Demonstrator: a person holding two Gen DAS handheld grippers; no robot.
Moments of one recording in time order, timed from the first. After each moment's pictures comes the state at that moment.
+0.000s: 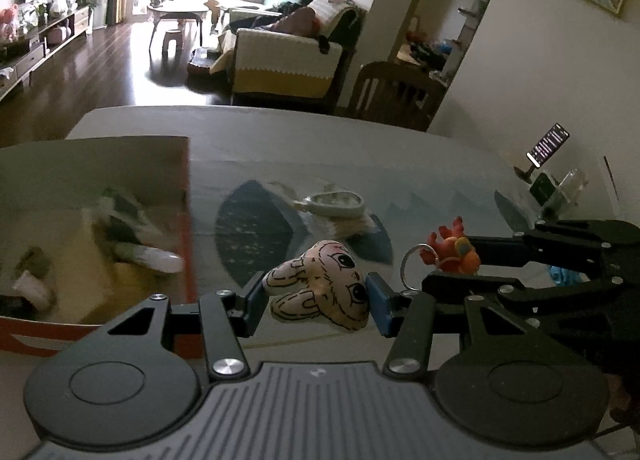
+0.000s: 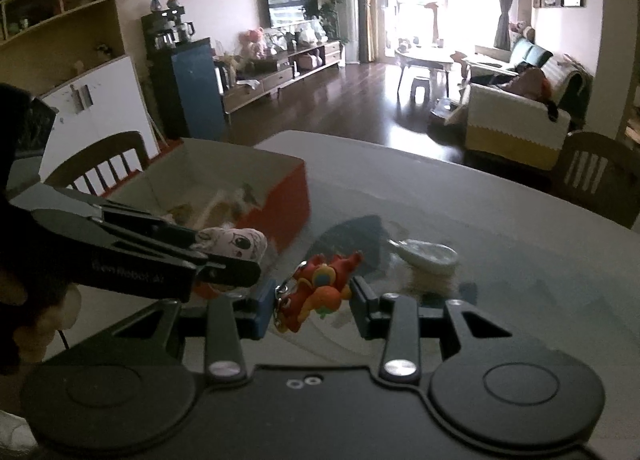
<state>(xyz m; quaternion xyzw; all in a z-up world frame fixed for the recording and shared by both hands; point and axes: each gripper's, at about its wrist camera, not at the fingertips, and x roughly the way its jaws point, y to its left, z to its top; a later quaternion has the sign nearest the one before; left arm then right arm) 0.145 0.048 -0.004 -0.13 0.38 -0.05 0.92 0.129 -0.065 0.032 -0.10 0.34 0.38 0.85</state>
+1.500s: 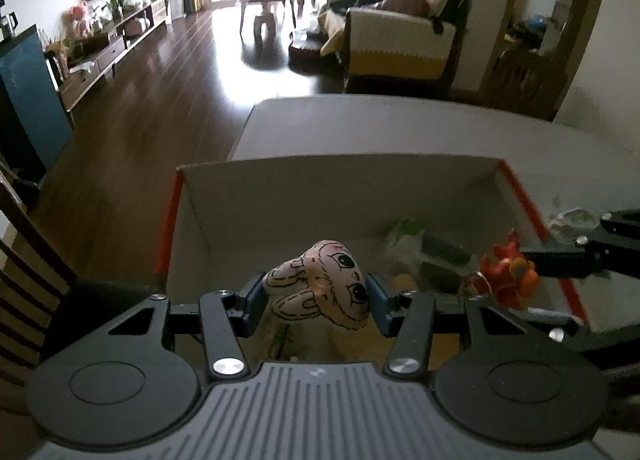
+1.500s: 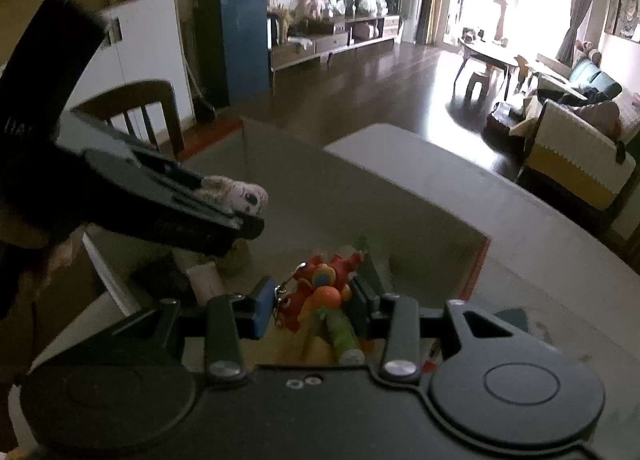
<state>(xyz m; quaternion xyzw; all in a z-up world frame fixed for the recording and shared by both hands) 0.197 0.275 -0.052 -0.06 0.43 0.08 0.89 0.166 0.171 -0.023 -0.20 0.36 0.42 0.81</state>
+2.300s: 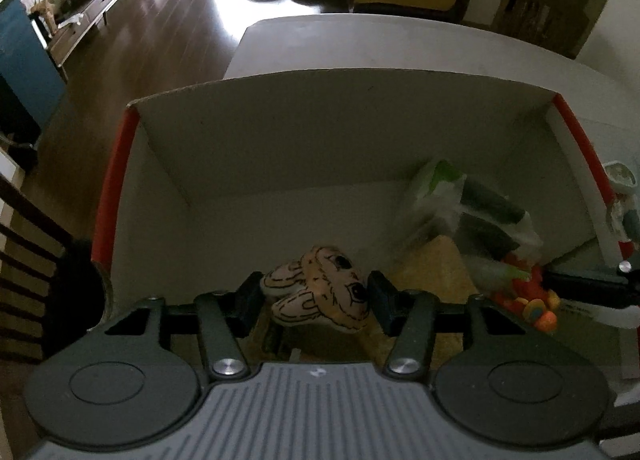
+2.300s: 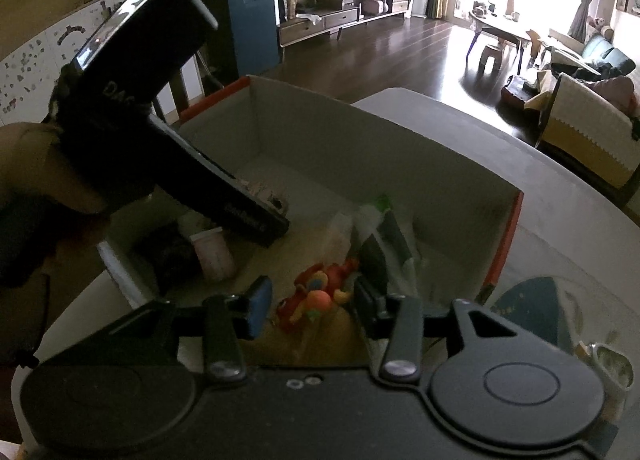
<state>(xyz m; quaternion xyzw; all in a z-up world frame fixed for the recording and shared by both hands) 0.219 0.276 -0.094 -0.07 0.53 0.08 0.84 0.167 0.168 -0.041 -0.19 0.40 0.43 0.79</state>
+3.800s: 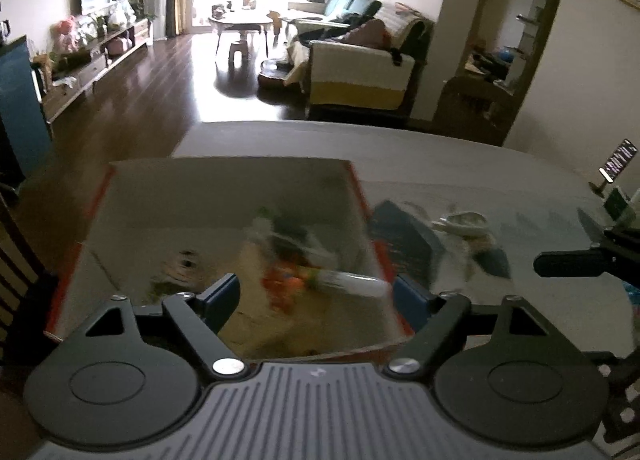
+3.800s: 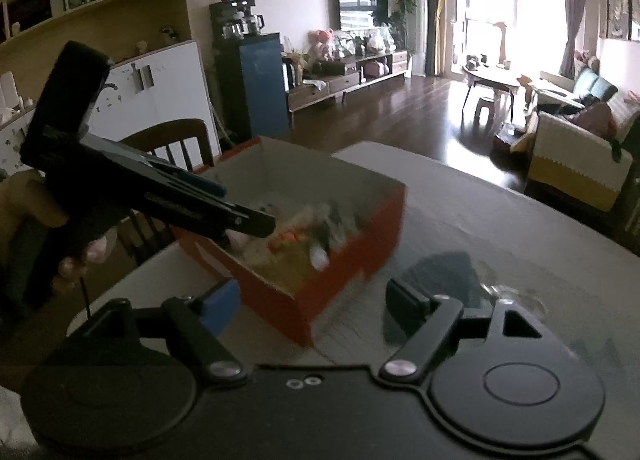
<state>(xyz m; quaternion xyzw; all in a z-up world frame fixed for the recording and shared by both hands) 0.123 0.150 0.010 -0.10 0.38 0.04 0.92 0.115 -0.010 0.035 -0.13 0.32 0.47 0.81</state>
